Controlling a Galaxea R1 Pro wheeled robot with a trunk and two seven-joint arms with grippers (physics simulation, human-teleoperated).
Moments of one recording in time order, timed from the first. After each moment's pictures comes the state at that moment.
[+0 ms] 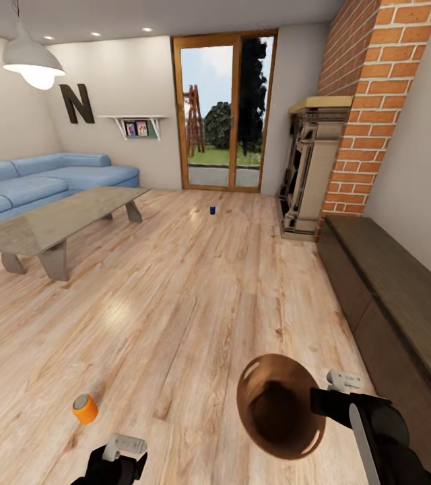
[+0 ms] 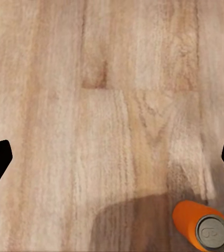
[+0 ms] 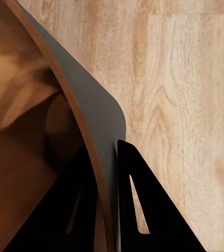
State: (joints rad) left arm 0.04 0.08 -0.12 -1.31 -0.01 0.44 -0.05; right arm -0.20 0.05 -0.21 -1.56 0.04 1.04 0.13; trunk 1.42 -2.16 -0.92
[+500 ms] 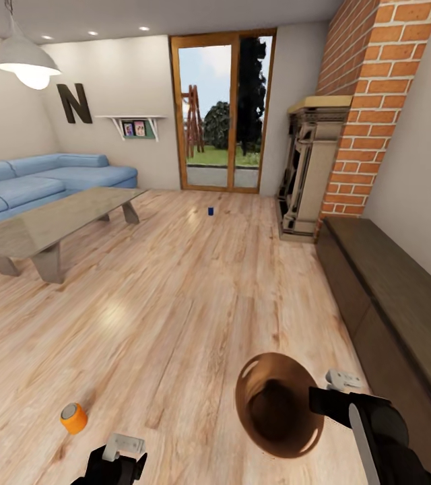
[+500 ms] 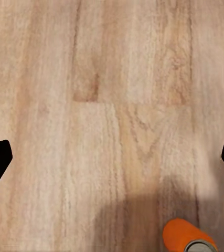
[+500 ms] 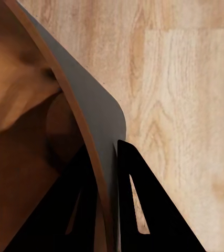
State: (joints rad) left arm 0.04 0.08 -0.12 -1.31 -0.01 0.44 -0.05; right arm -0.20 0.05 -0.21 -1.56 0.03 1.03 0.13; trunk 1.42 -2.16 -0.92
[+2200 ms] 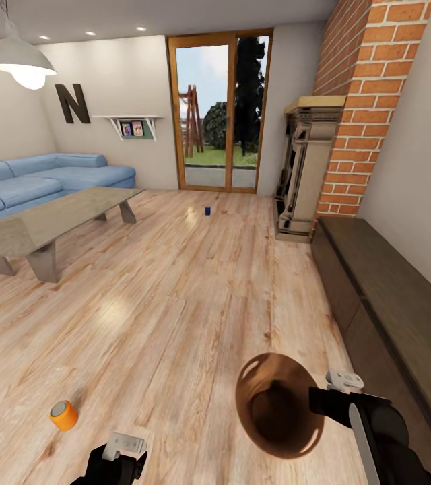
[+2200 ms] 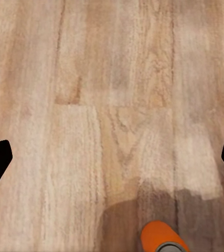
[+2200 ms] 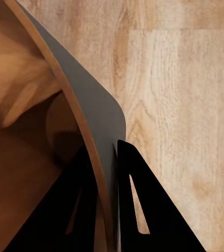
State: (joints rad) left arm 0.04 0.08 -0.11 -1.31 -0.02 0.43 -0.05; right arm -0.20 0.04 -0.21 -1.56 0.03 1.03 0.13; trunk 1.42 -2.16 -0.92
